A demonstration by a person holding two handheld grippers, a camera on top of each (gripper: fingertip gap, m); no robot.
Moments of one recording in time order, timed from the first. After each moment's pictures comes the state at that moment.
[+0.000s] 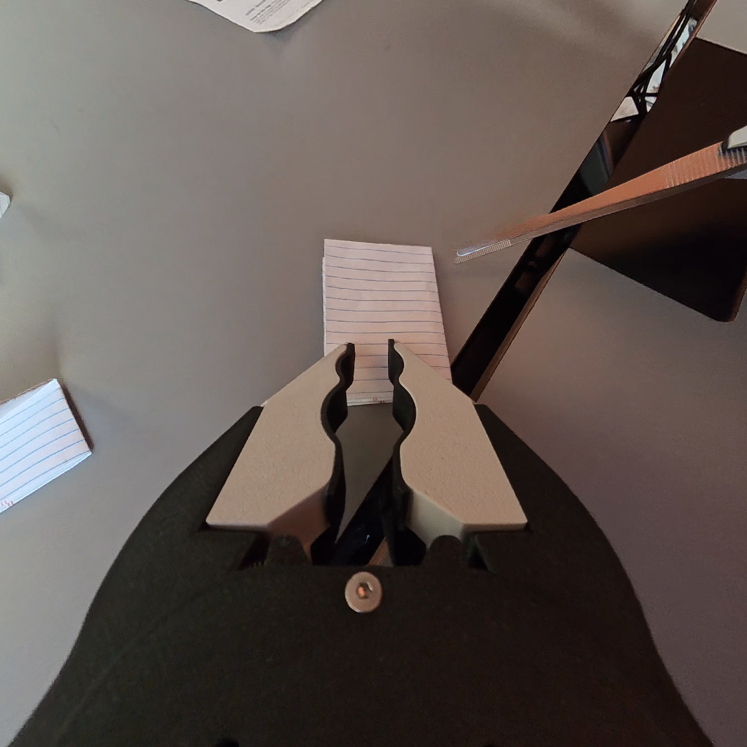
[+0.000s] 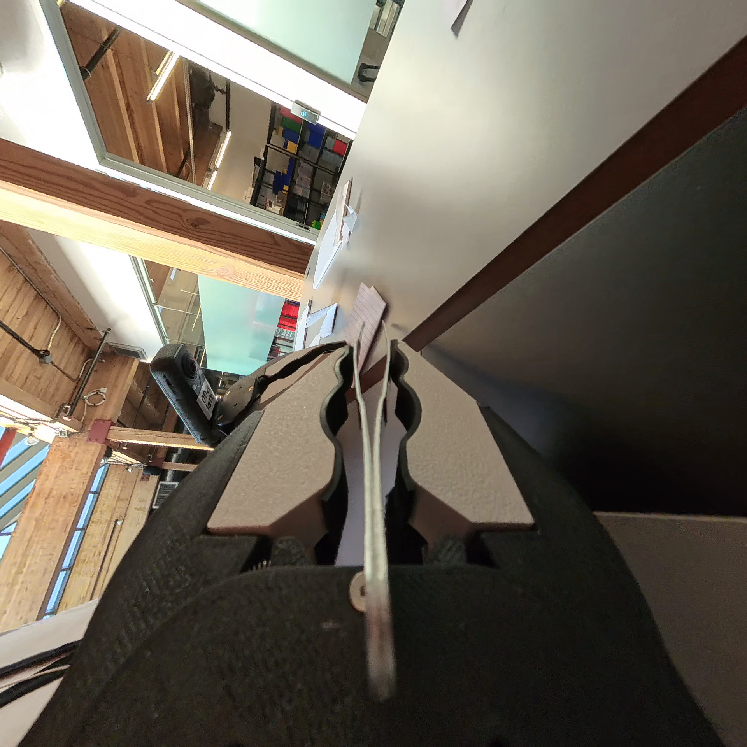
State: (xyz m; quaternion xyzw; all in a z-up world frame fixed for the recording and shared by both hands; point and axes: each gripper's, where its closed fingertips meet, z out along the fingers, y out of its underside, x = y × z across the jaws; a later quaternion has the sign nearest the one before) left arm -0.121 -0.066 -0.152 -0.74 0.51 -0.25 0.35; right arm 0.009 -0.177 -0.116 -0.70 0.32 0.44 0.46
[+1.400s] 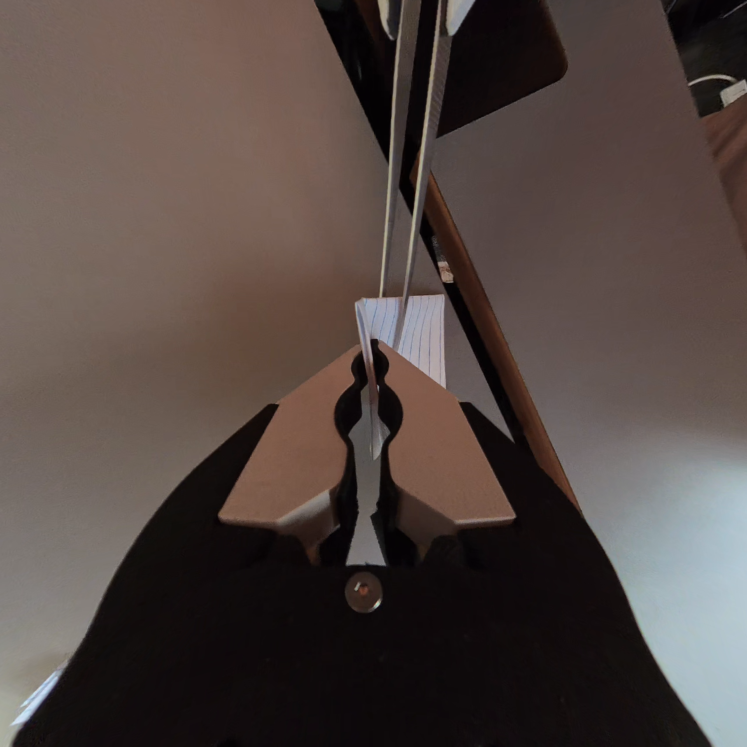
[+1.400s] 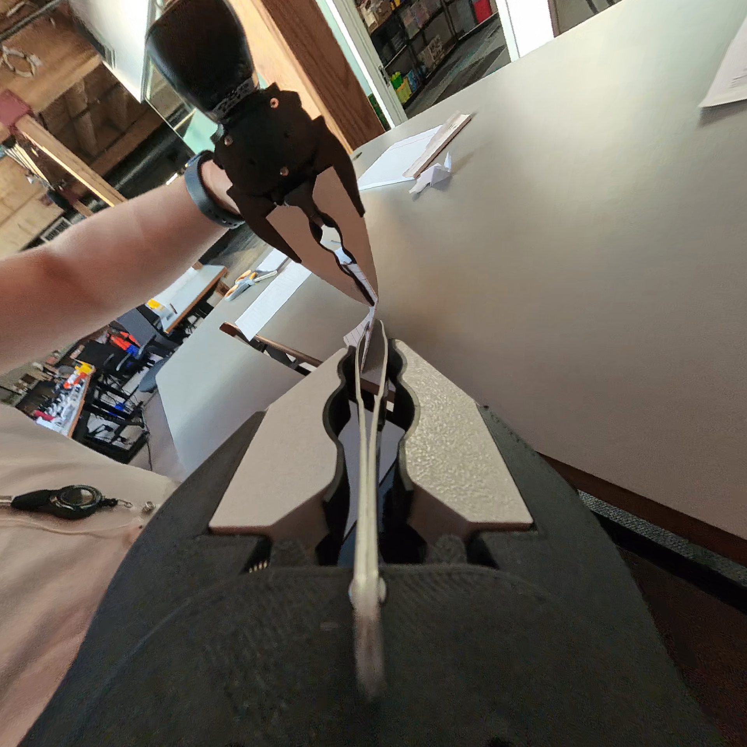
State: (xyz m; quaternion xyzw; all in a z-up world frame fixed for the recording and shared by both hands) left arm -0.080 -0.065 -0.140 -0.42 0.87 -0.25 0.07; right arm -0.011 -0.129 -0.096 -0.77 -0.02 0.38 0.51
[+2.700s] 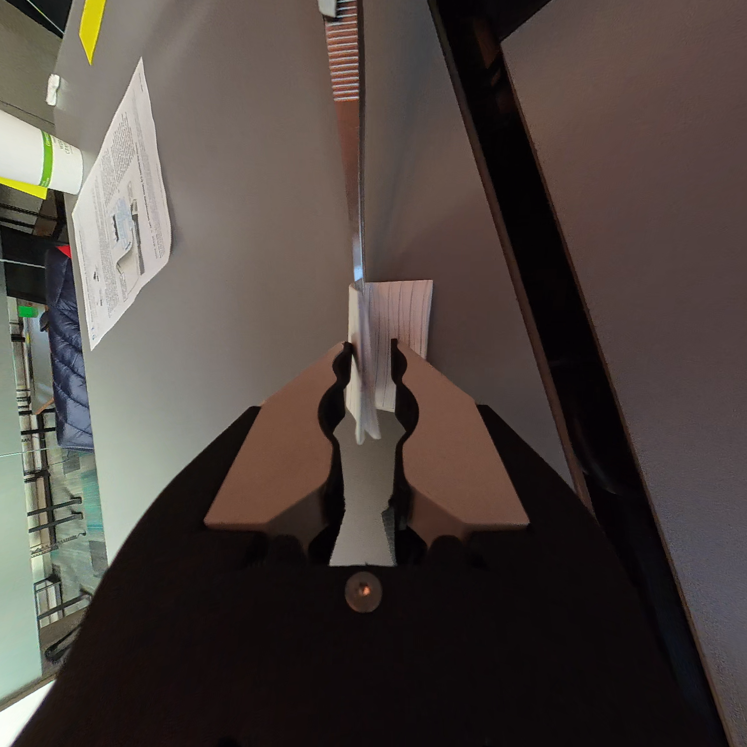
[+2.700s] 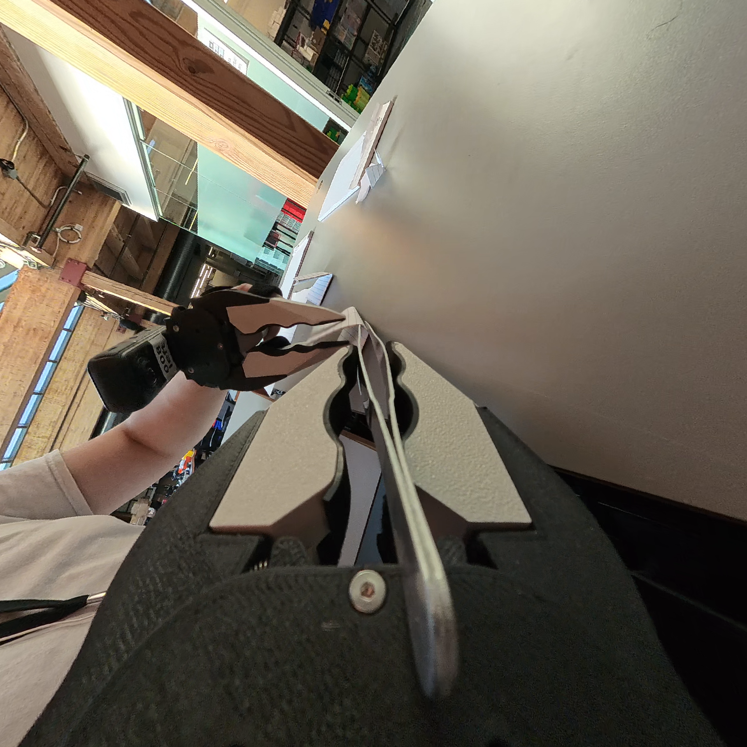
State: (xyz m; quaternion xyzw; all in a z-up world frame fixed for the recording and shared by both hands) left arm -0.090 -0.049 -0.157 -0.39 0.84 -0.08 0.38; right arm 0.013 -0.100 -0.124 -0.76 0.15 0.46 0.43
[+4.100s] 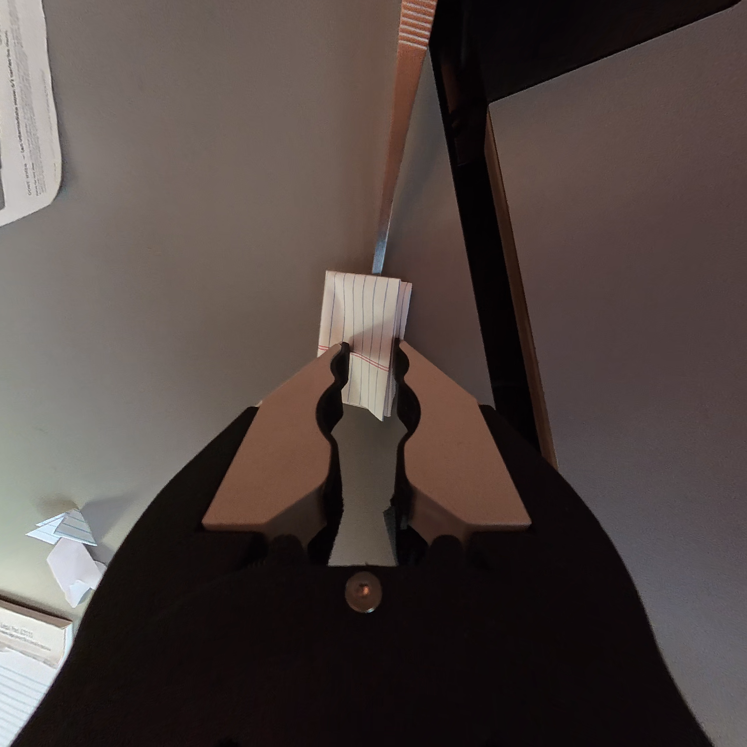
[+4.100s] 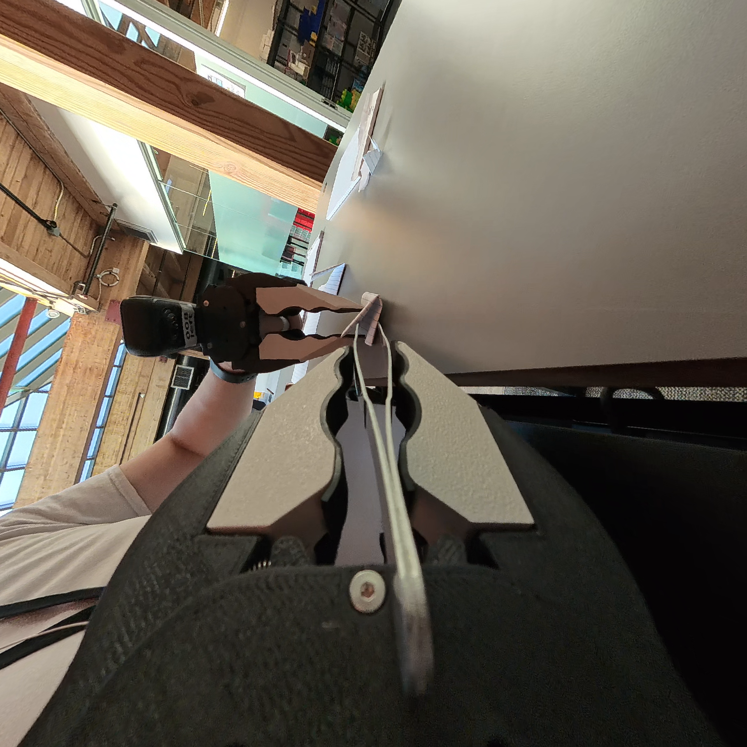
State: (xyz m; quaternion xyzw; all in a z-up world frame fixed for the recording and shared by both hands) left arm -0.093 -0.063 -0.161 -0.49 0.81 -0.16 0.27; right arm 0.014 -0.128 -0.121 -0.75 0.20 0.49 0.39
